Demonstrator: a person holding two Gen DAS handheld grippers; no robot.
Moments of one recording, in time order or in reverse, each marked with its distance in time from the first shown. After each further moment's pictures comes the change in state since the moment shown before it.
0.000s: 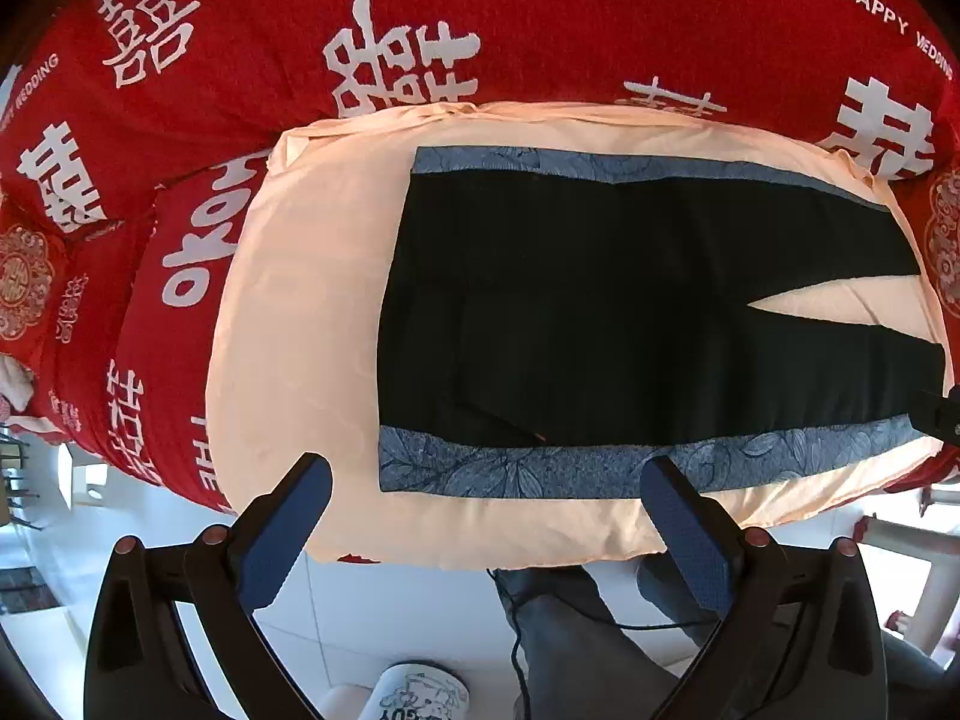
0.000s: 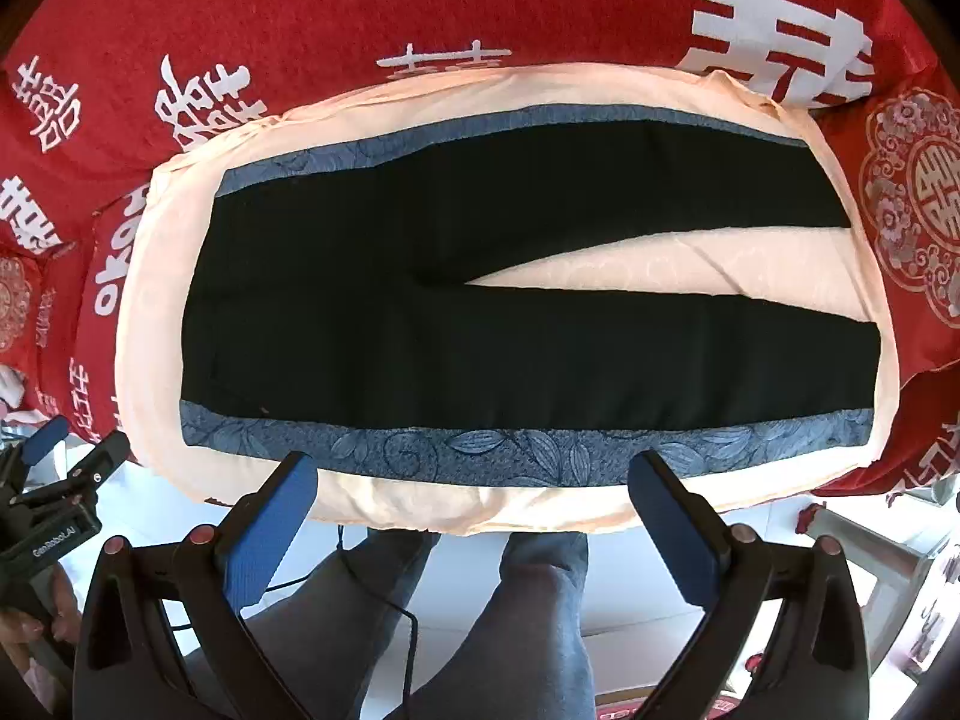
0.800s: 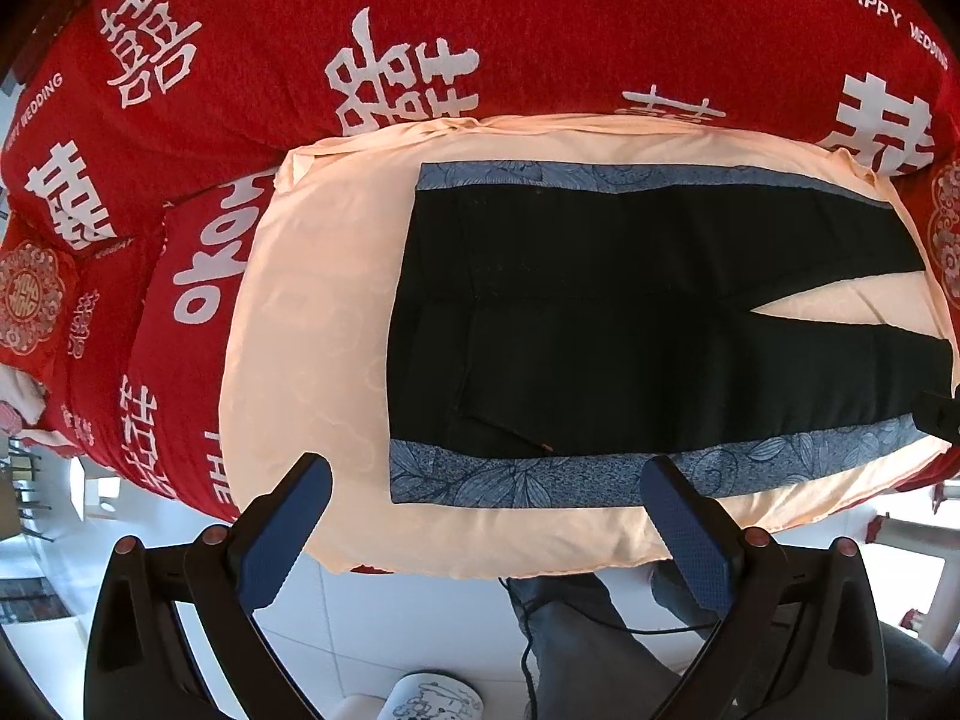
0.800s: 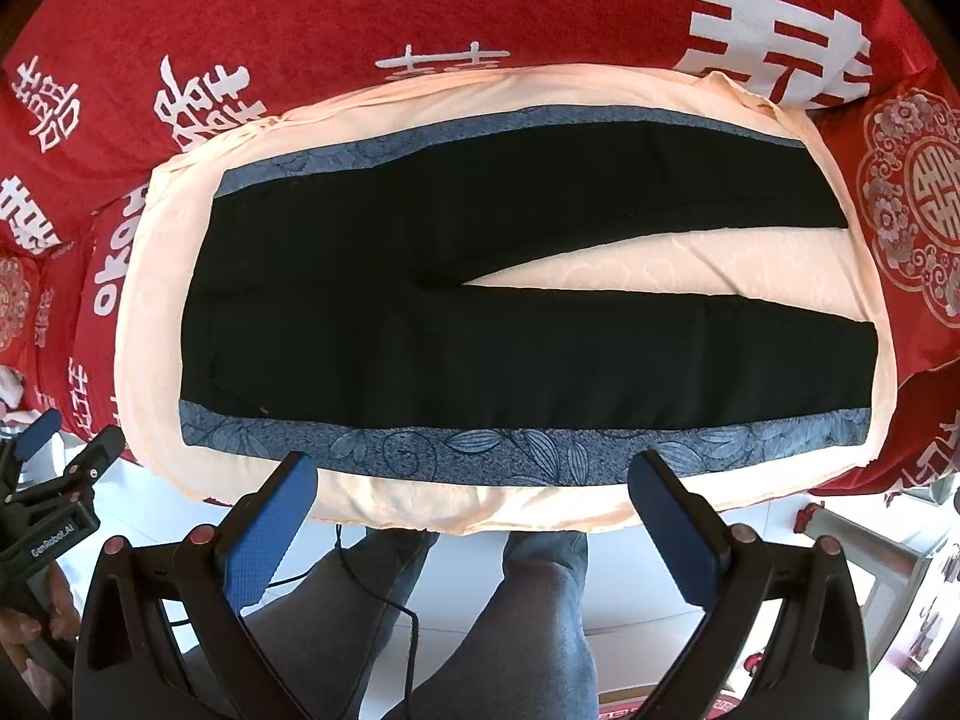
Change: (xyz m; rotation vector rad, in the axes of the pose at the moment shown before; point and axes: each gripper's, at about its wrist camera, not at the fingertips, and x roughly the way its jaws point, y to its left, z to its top) left arm -0.006 -0.003 0.002 0.023 -0.026 0.032; right arm -0.001 0.000 -0.001 0.003 0.000 -0.002
